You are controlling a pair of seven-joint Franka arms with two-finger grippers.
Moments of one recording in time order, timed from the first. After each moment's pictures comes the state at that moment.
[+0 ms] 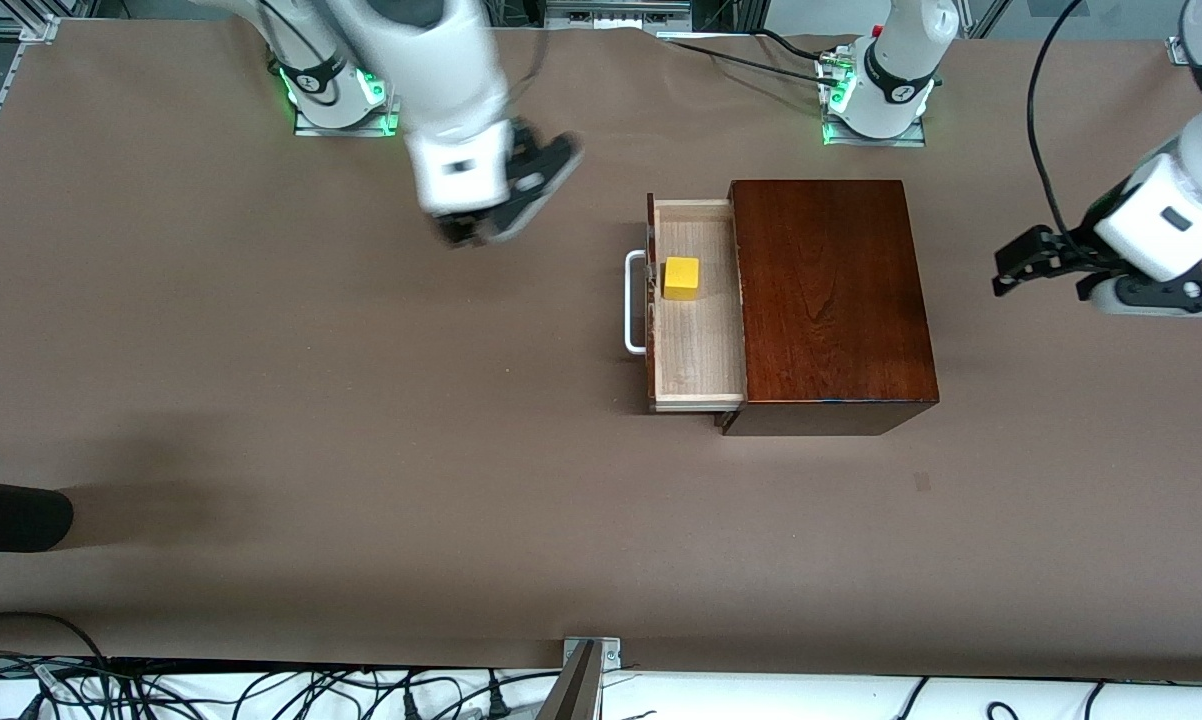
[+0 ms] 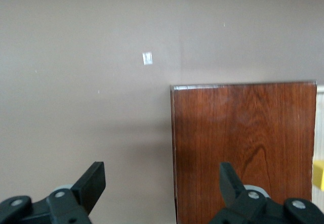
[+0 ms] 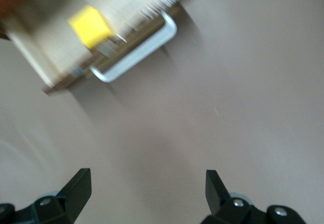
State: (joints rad) left arm -0.03 0.03 -0.01 -1.65 -0.01 1.70 -0.05; right arm 0.70 0.26 0.09 -1.50 0.05 1.79 -0.22
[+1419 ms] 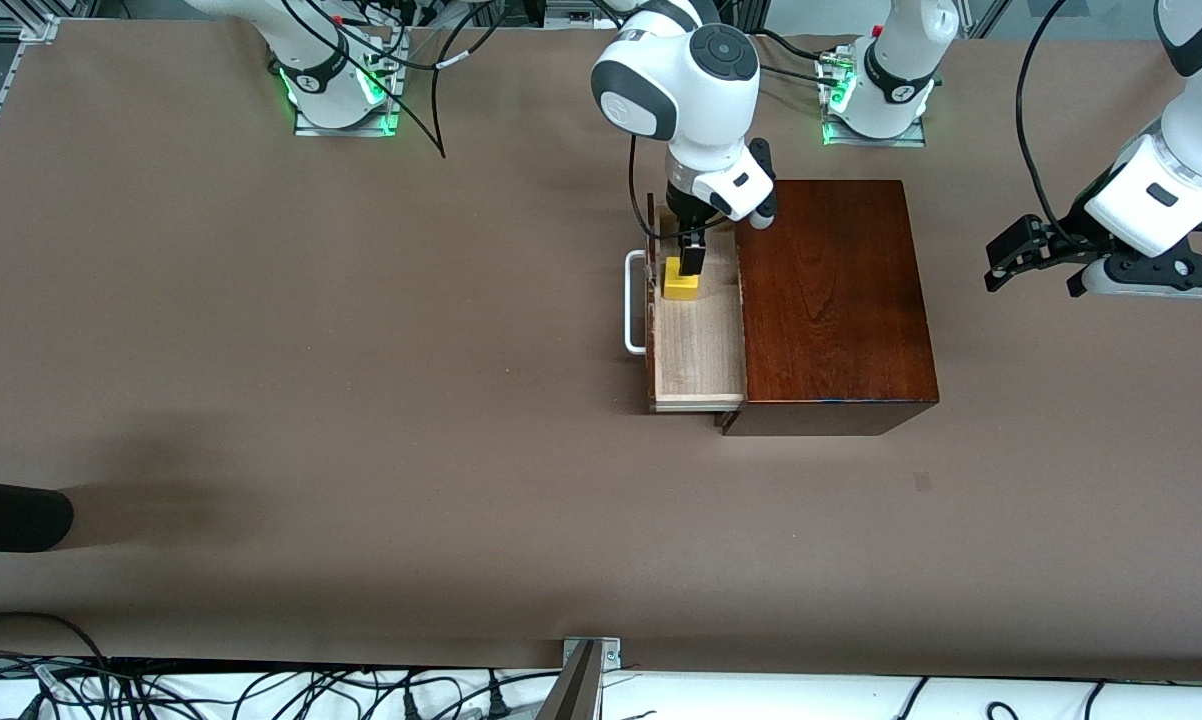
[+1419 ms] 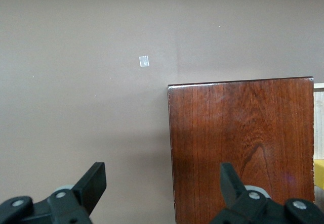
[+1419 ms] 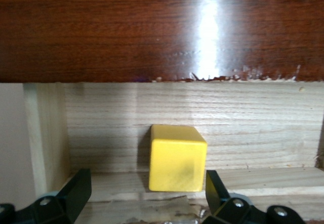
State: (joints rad) left arm -0.05 -0.02 -0.03 -1.73 0.00 1.74 -0.05; right arm 0.98 0.78 0.06 -1.10 -0.14 1.93 -0.51
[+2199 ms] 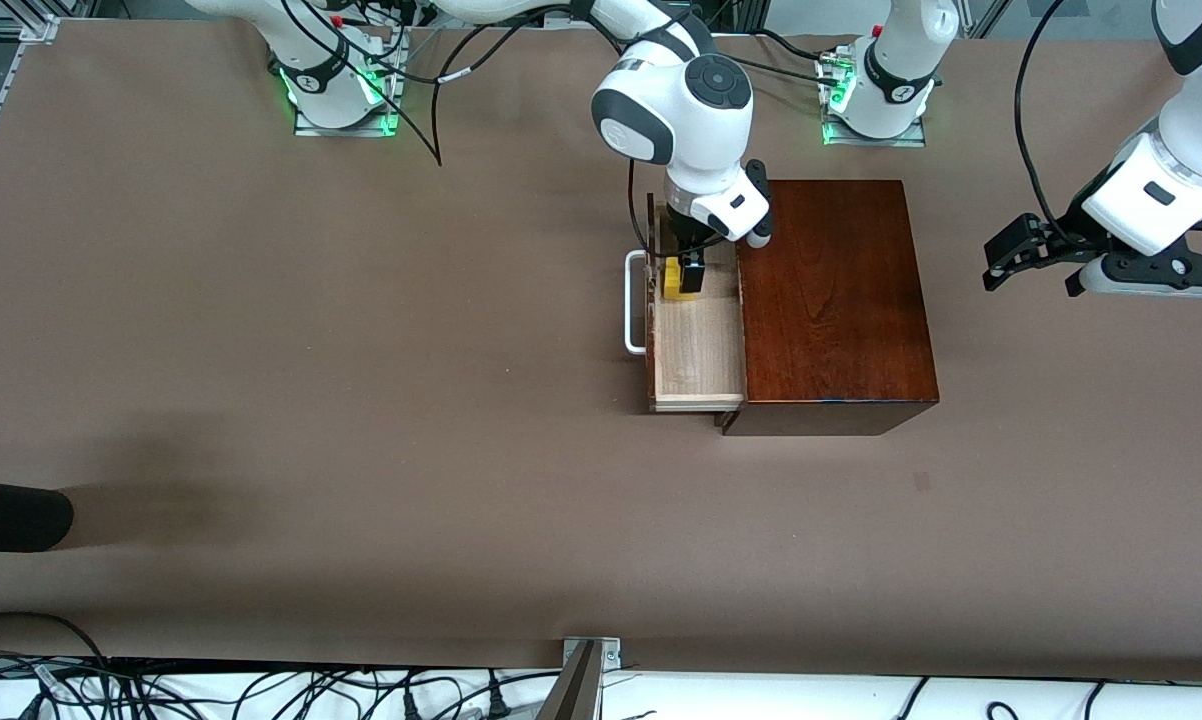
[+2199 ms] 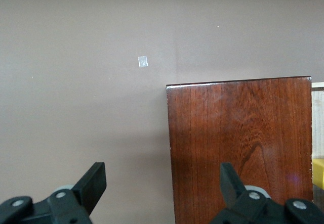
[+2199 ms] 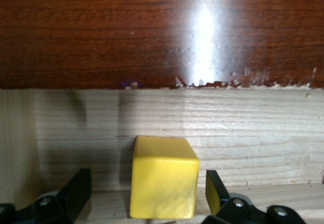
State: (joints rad) left arm -0.05 -0.02 -0.03 -1.73 0.00 1.74 -0.05; right arm 0.98 0.83 0.05 -1.10 -0.14 2.00 -0.51
